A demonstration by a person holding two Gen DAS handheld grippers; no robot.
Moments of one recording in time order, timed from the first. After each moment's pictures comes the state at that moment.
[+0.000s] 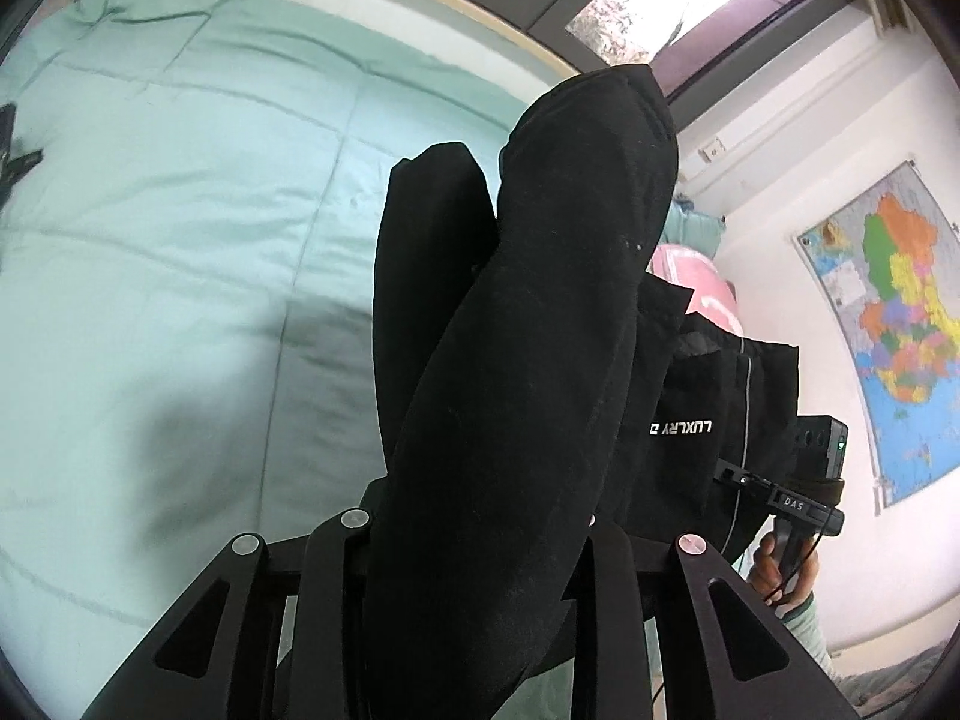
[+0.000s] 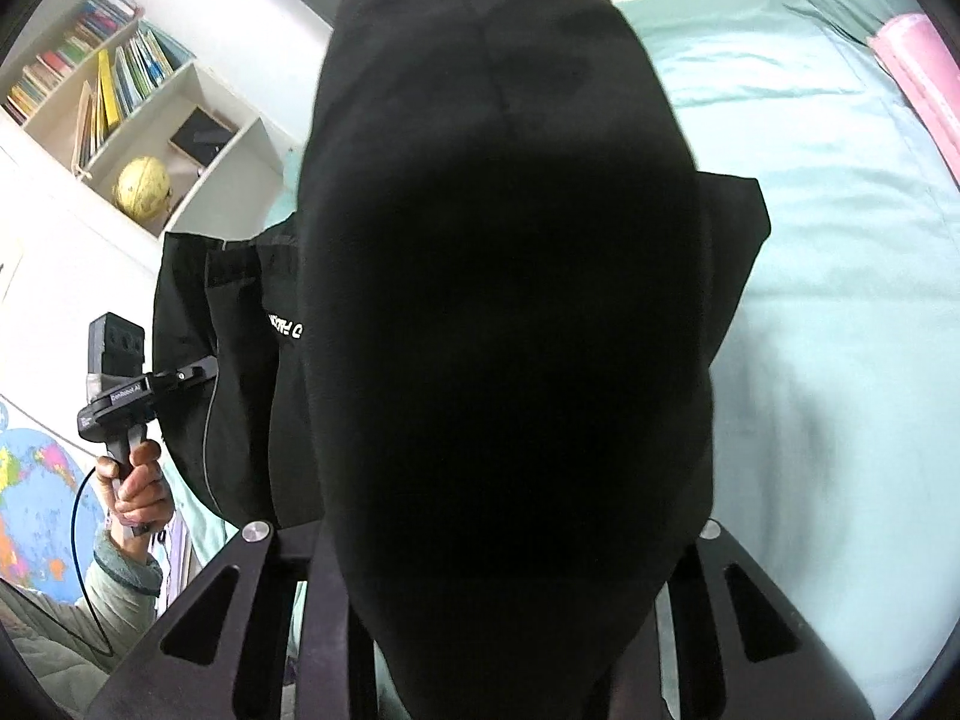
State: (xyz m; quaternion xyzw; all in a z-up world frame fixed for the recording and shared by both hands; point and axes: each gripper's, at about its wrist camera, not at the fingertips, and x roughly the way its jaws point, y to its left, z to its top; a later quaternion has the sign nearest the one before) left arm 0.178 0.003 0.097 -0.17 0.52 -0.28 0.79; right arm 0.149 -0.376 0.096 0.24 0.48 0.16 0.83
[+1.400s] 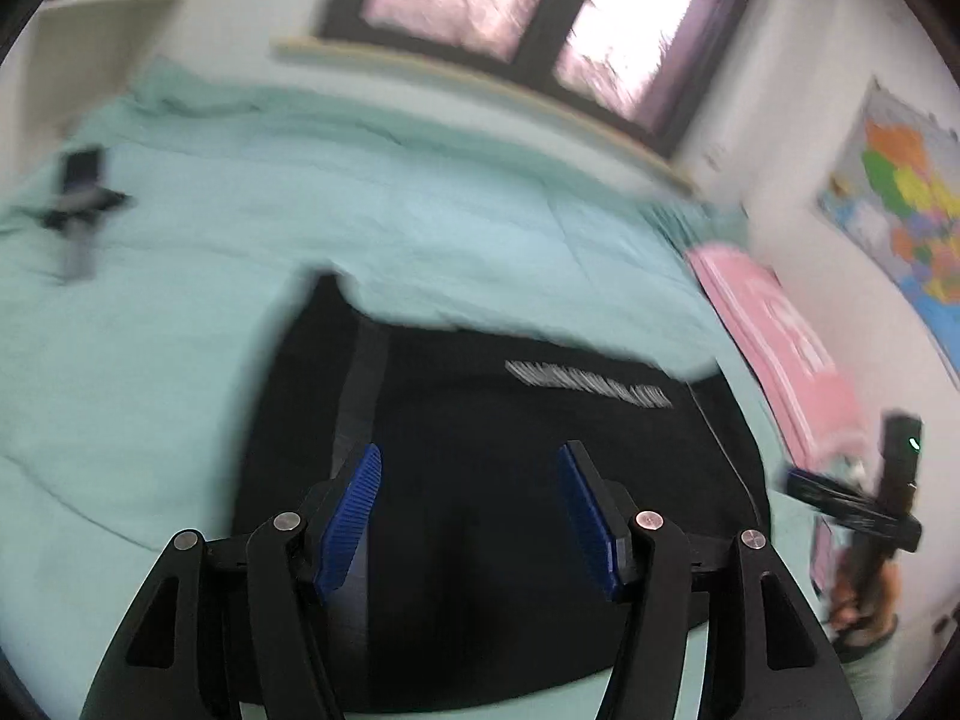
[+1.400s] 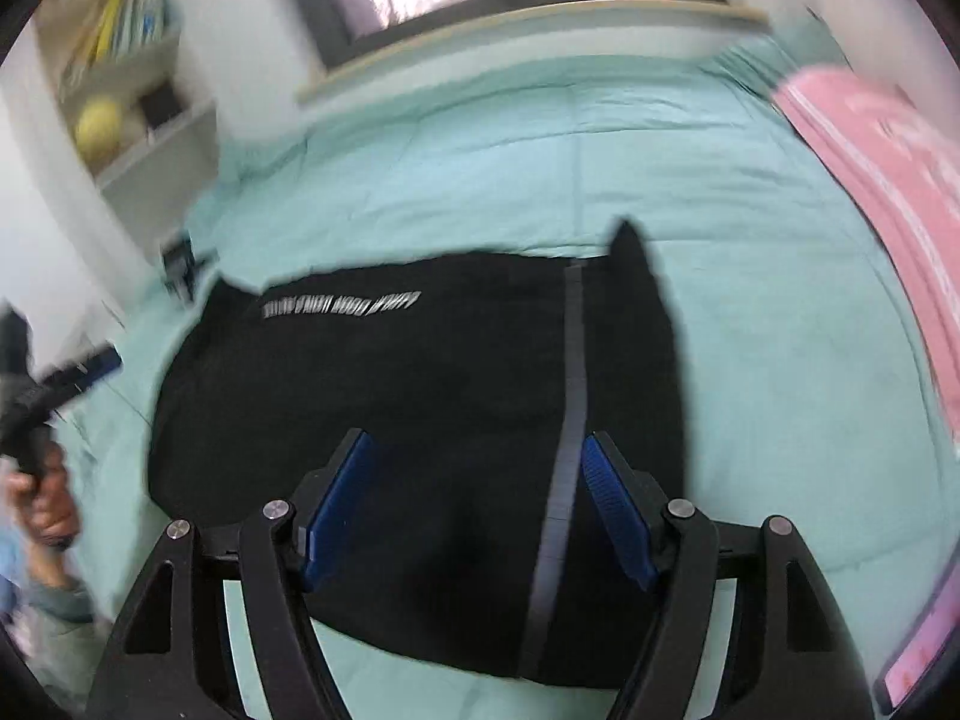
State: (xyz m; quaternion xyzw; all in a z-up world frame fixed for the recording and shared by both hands) left arm 0.039 -0.008 0.030 -0.08 0.40 -0.24 0.88; right arm 0.068 -0.239 0.037 0.12 0.42 0.03 0.90
